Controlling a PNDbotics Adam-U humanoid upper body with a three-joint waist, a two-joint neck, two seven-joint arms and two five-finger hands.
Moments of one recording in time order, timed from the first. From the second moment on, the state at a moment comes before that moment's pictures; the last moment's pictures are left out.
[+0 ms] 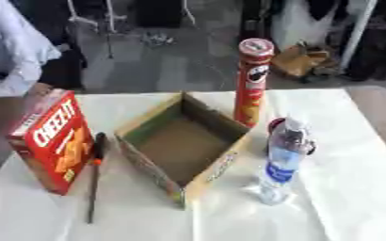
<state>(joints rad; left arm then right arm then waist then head) -0.49 0.27 0.09 -1.99 -0.39 -0.34 0.50 -0.04 -0.35 -0.36 -1.98 0.43 -0.59 -0.65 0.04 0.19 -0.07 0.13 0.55</state>
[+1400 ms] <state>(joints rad) -0.43 0.35 0.13 -1.99 -0.36 -0.27 0.42 0.16 -0.48 -0.37 -1.98 0.41 -0.65 -0.33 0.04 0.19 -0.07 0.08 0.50</state>
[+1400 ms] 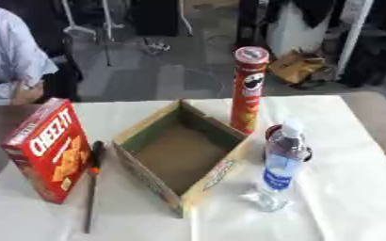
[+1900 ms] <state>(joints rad) -0.43 0.36 0.13 -1.99 -0.36 -0.27 0.41 0.23 -0.58 -0.33 -1.98 0.51 -0.66 -0.23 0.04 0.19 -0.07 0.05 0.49</state>
